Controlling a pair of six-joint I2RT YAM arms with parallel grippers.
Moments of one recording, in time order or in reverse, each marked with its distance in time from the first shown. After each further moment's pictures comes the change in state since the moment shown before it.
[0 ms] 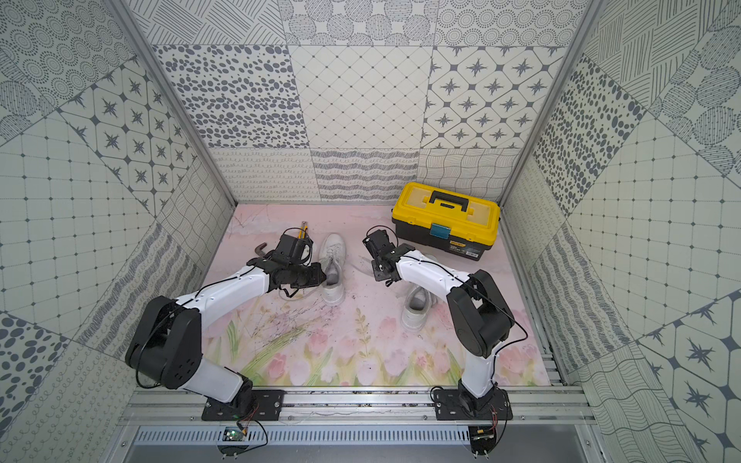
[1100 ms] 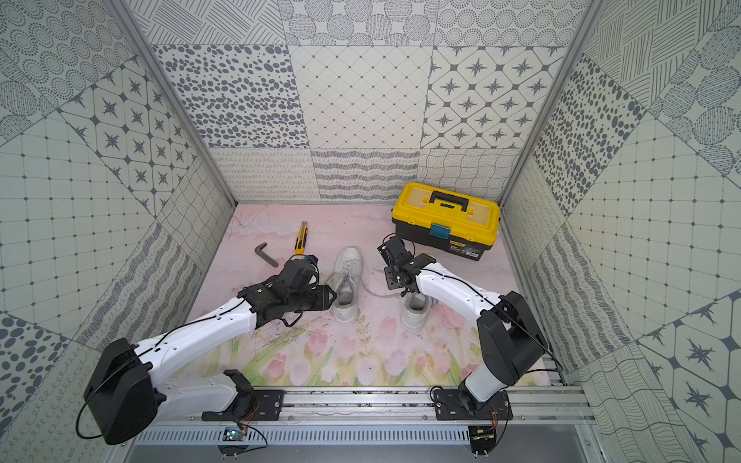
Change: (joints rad) left arm -0.244 -0.319 -0.134 -0.093 -0.194 -0.150; right arm -0.031 -0.220 -0.171 -0.010 -0.037 -0.027
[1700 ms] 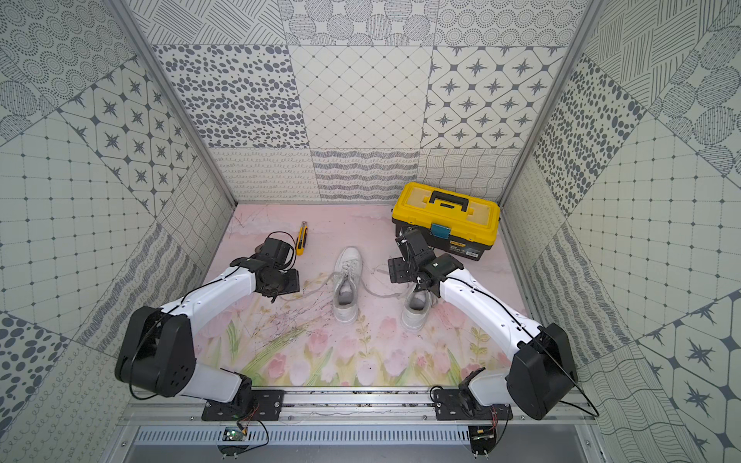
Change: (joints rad) left arm 0.401 0.308 0.137 -0.169 -0.117 0.204; right arm -0.058 -0.193 -0.015 -0.023 -0.098 -0.023
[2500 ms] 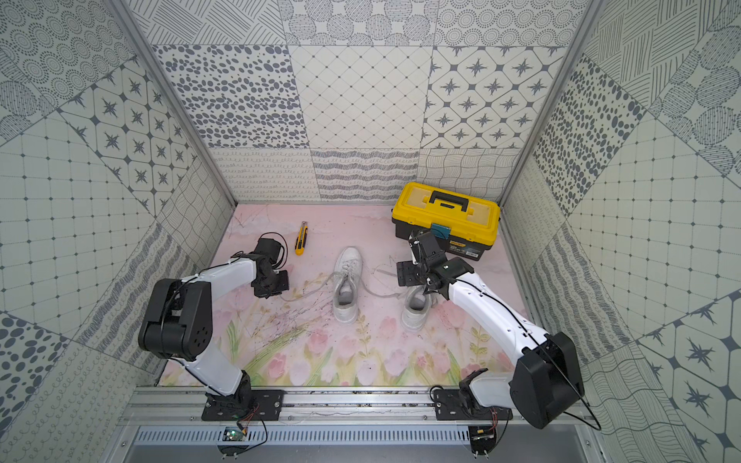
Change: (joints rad) left arm 0.135 0.127 0.018 0.042 0.029 0.081; right arm -0.102 -0.085 -0.079 0.012 -0.156 -0.016
